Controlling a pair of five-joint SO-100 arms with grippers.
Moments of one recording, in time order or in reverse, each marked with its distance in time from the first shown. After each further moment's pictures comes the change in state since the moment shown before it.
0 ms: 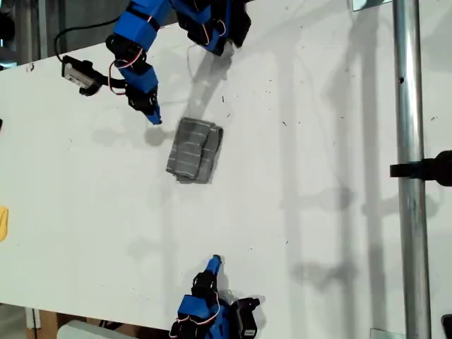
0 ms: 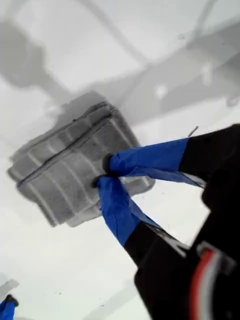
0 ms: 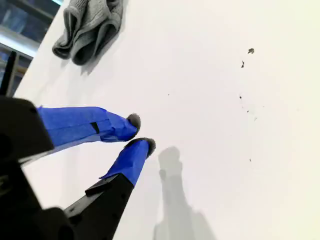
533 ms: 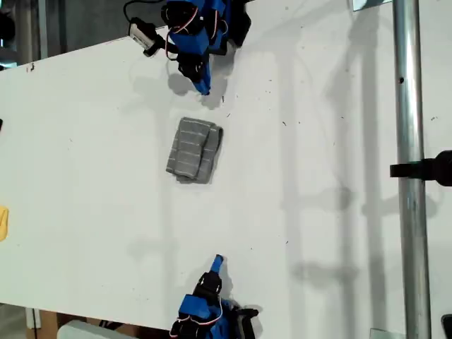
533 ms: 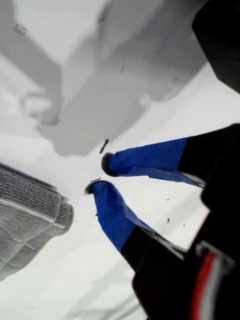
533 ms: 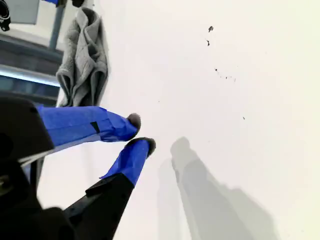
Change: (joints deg) arm 0 1.2 0.0 0.0 0.0 20.7; arm 1 -14.8 59.3 50.1 12.7 30.1
